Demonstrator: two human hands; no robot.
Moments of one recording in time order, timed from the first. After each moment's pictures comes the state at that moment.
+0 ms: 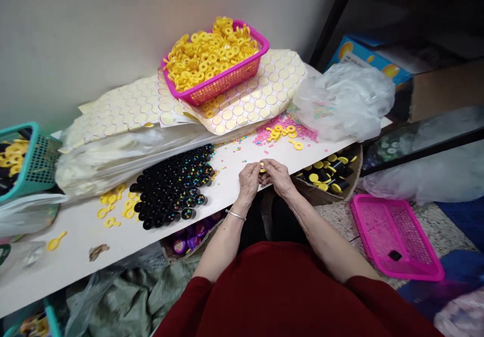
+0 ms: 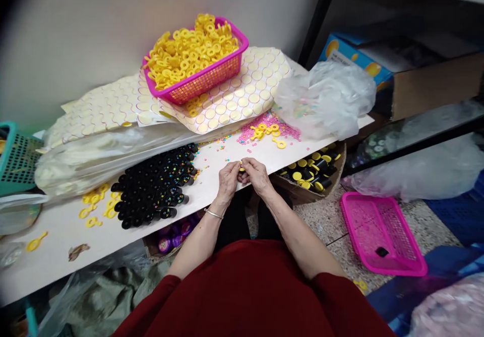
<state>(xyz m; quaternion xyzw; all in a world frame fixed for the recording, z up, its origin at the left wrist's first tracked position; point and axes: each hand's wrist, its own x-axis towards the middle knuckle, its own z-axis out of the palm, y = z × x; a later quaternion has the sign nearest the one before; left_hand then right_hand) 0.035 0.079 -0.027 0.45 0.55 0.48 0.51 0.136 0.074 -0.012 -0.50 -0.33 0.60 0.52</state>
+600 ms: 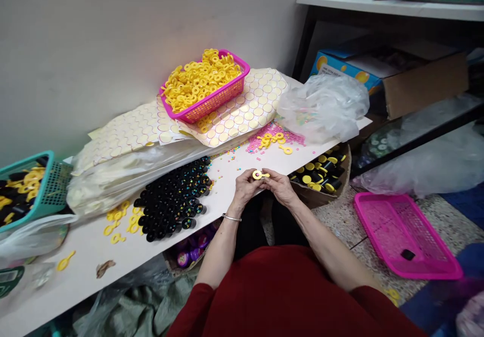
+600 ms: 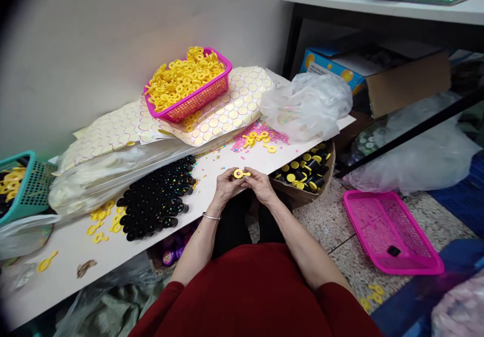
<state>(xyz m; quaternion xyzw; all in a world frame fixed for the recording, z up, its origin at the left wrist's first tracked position) 0.029 0.078 -0.015 0.53 0.48 0.46 0.53 0.159 0.054 -0.029 -0.42 -0.30 0.64 0.58</state>
